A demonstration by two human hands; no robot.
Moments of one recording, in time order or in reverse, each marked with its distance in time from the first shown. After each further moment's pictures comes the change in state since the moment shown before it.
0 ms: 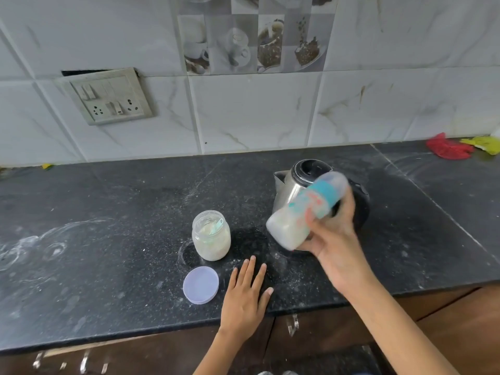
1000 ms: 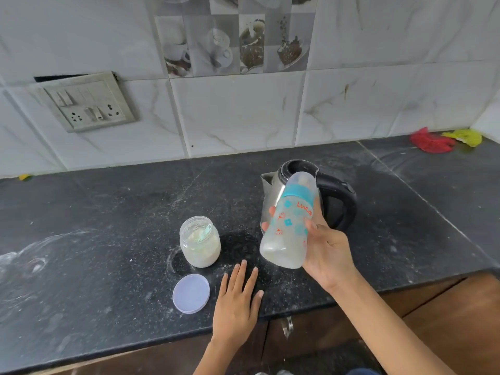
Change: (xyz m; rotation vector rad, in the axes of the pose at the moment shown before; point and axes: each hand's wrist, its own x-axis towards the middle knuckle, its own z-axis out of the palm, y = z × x) left_hand 0.000 -0.004 0.009 0.041 0.061 0.007; right_hand 0.010 0.007 -0.008 0.464 -0.291 0.052
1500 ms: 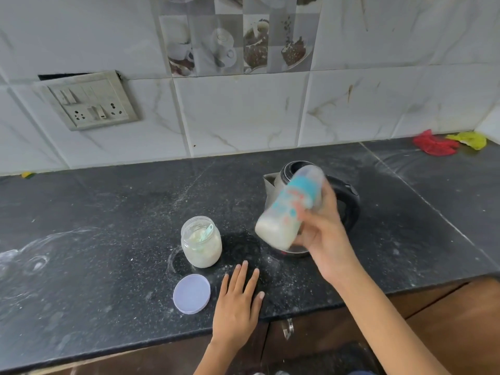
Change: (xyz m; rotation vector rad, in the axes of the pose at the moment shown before) left_hand 0.001 -0.001 0.000 -0.019 0.001 -0.008; right_hand 0.015 -0.010 0.017 -0.444 0.352 -0.112
